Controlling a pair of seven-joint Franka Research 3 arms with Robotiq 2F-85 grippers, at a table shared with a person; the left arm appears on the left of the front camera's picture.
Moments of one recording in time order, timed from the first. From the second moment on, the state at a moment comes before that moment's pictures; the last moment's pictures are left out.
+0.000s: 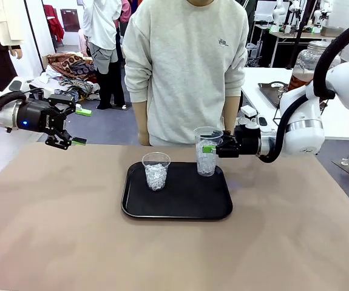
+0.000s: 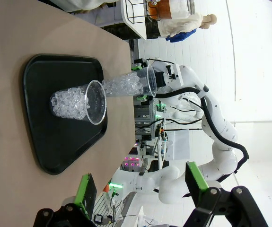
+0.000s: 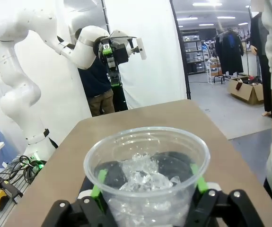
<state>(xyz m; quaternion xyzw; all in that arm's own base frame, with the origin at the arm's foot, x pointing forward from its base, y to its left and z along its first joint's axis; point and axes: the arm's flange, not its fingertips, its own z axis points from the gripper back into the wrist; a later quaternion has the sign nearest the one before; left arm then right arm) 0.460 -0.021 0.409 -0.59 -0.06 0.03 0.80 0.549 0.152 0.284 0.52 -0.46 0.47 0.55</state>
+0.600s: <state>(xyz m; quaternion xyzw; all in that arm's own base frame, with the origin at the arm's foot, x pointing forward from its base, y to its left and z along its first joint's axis) 0.460 -0.021 0.409 -0.59 -0.06 0.03 0.80 0.570 0.157 0.335 0.50 -0.48 0.51 0.51</state>
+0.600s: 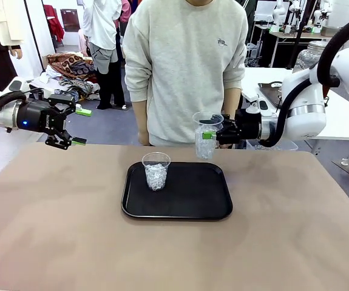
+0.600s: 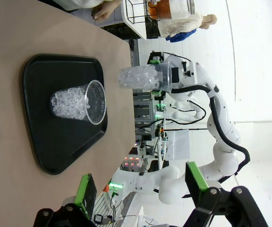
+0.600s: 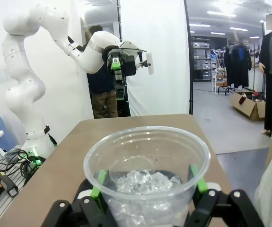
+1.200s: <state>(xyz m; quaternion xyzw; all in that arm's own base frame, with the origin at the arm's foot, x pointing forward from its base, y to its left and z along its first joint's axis) 0.460 -0.021 0.409 -0.59 -0.06 0.03 0.80 0.584 0.154 0.358 0.50 -0.49 0.52 0.49</state>
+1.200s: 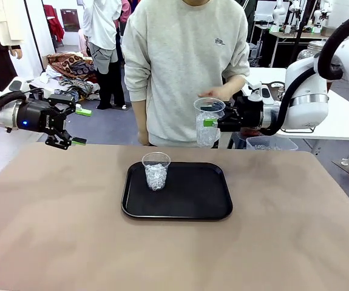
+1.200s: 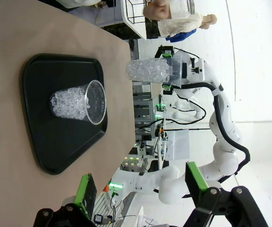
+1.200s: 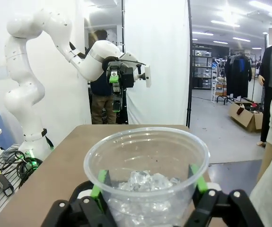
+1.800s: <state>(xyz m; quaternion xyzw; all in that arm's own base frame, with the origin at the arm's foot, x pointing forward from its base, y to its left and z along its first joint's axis) 0.460 -0.021 0.409 -0.59 -0.06 0.03 0.80 0.584 0.154 0.354 0.50 -0.49 0.52 0.49</state>
